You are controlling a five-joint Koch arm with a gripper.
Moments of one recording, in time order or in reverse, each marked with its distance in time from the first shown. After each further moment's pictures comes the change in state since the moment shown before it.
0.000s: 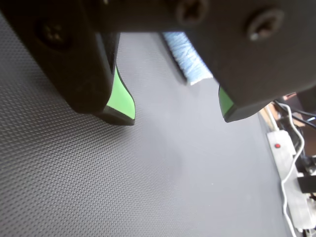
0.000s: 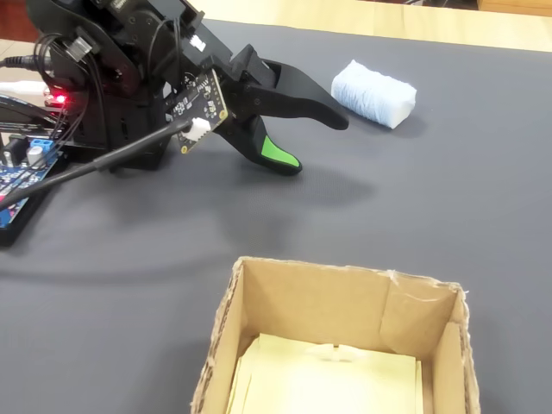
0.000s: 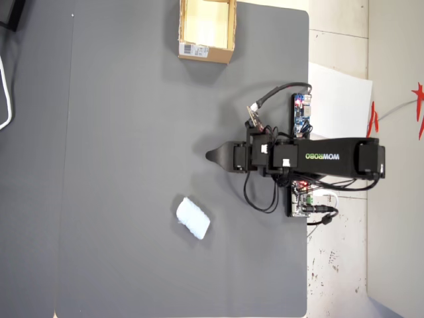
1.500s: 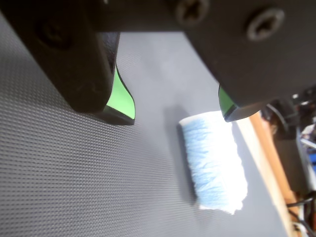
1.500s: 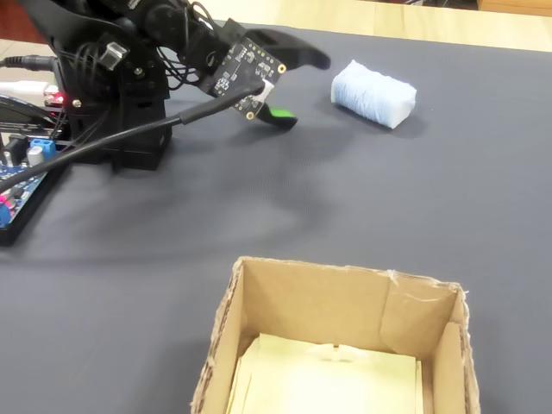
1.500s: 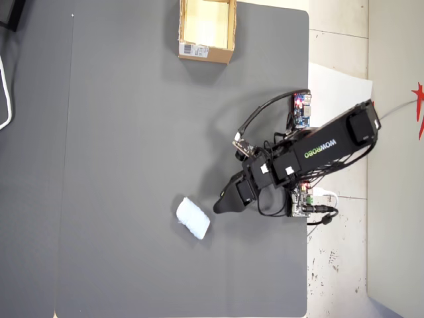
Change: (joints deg) arm -32.0 0.0 -2.4 -0.9 2.2
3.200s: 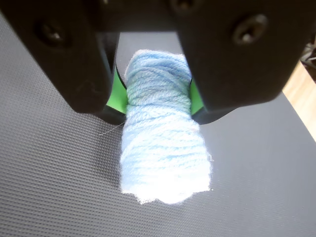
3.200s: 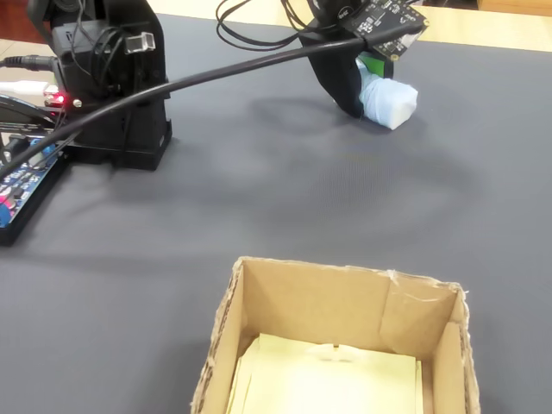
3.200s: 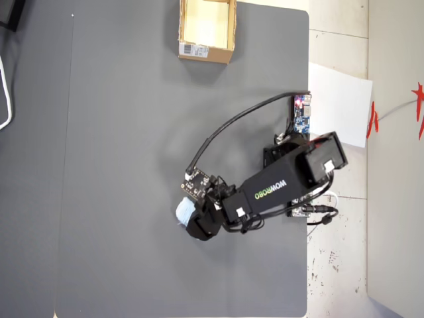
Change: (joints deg) arm 0.4 -41.1 -47.0 24.8 14.2
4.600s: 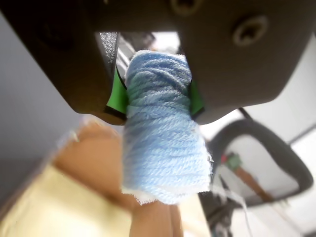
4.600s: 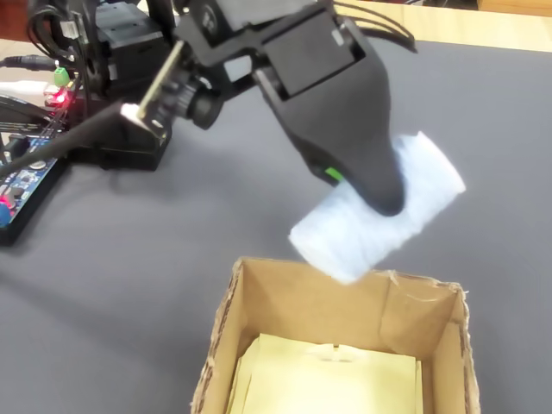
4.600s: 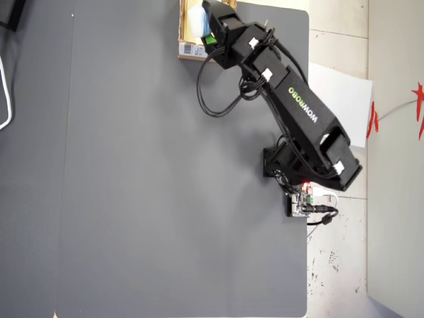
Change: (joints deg) arm 78.2 7.4 -17.8 -2.2 -50.0
